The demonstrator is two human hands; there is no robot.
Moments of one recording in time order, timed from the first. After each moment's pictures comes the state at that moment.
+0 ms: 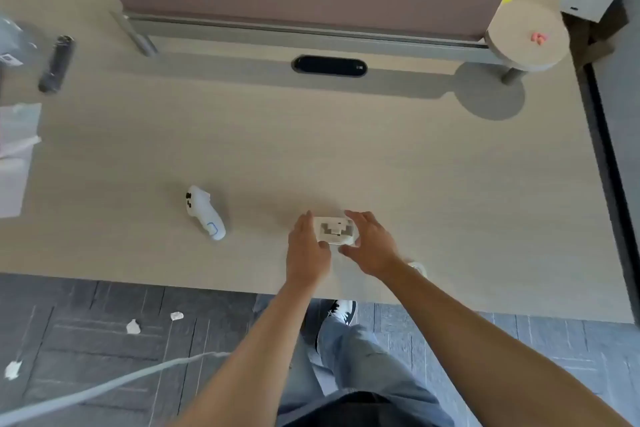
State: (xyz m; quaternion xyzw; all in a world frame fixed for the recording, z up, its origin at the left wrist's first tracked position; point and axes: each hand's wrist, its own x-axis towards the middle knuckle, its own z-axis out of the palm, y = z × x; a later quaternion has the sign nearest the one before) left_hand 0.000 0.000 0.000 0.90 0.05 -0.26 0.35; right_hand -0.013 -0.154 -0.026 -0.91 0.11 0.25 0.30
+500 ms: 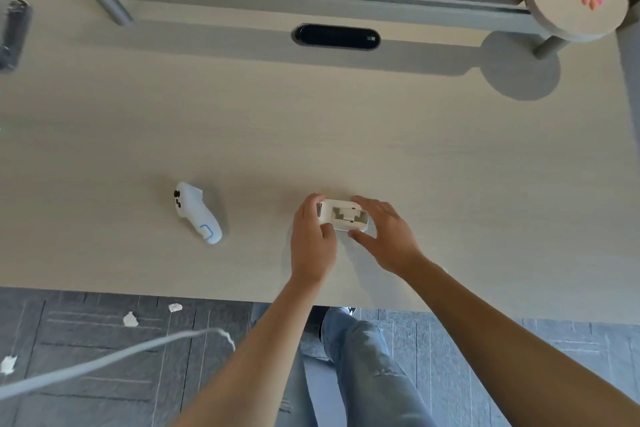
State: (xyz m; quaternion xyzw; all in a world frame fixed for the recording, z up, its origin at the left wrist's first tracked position) left_hand 0.032 0.003 -0.043 0.88 0.05 -0.16 0.45; right_hand 0.007 -0.164 -0.059 -0.93 0.08 0.18 0.32
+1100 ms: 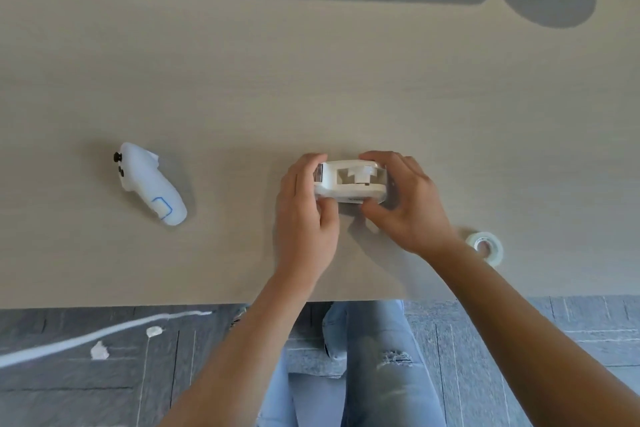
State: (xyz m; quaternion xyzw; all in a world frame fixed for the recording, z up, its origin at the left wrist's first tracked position) left_hand 0.013 0.026 -0.106 0.88 -0.07 -0.01 0.48; right_hand -0.015 -0.147 -0.102 -0.92 0.07 -0.03 0.38
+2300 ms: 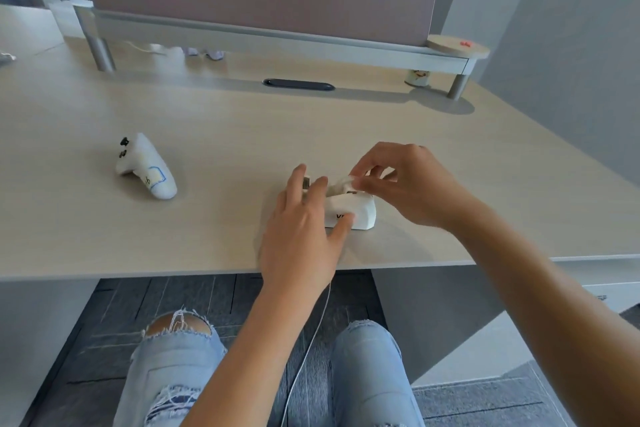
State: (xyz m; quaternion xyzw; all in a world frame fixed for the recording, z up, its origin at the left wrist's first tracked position) left_hand -0.066 0.058 -0.137 0.92 -0.21 0.12 0.32; right_hand -0.080 -0.126 -0.074 -0.96 -0.03 -0.15 0.25
